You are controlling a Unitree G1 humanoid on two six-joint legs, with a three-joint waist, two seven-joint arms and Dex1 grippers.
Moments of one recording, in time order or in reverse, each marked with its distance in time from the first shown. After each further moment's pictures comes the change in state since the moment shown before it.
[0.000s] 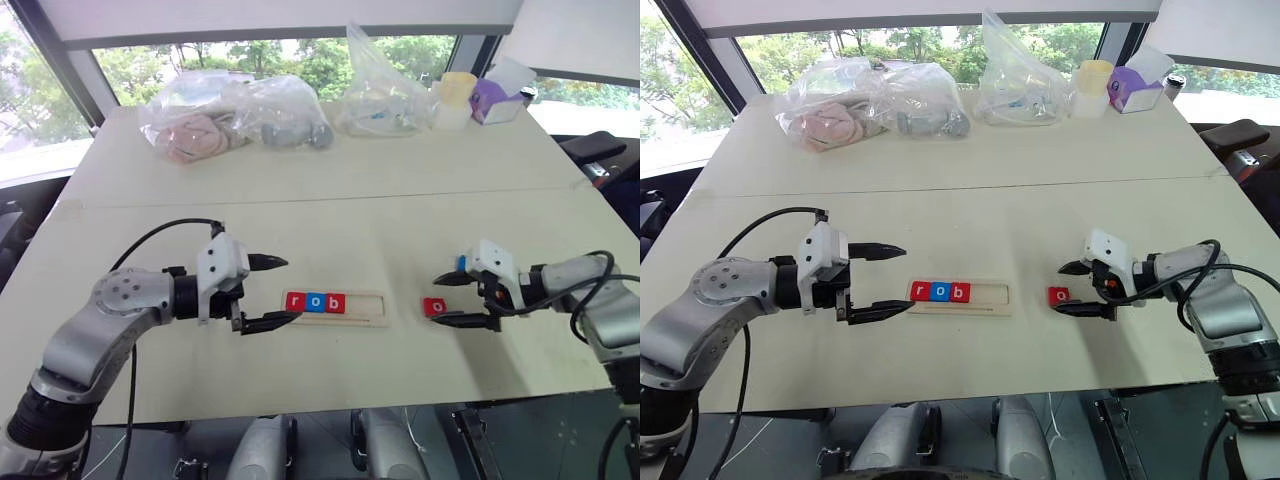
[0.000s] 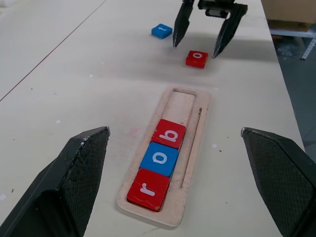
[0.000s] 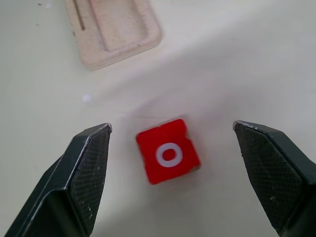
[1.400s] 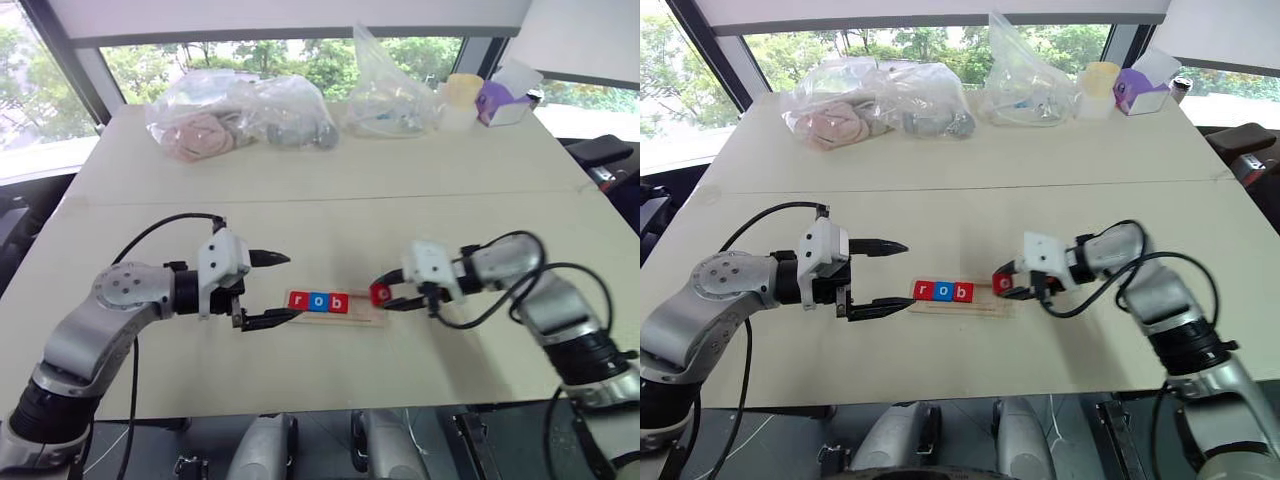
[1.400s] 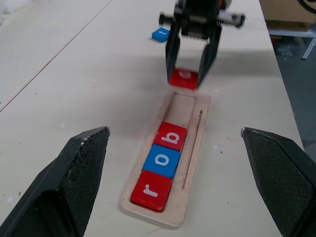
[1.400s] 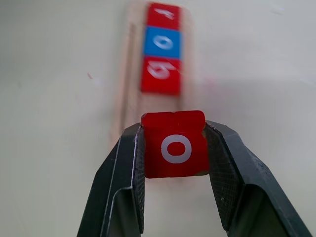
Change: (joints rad) left arm -0.034 -0.001 -0.004 0.012 0.002 -0.001 -0.023; right arm -0.193 0.206 0.250 -0.067 -0.124 -0.168 -0.018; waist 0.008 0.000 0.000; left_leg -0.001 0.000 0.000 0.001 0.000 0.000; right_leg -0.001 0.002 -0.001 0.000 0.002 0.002
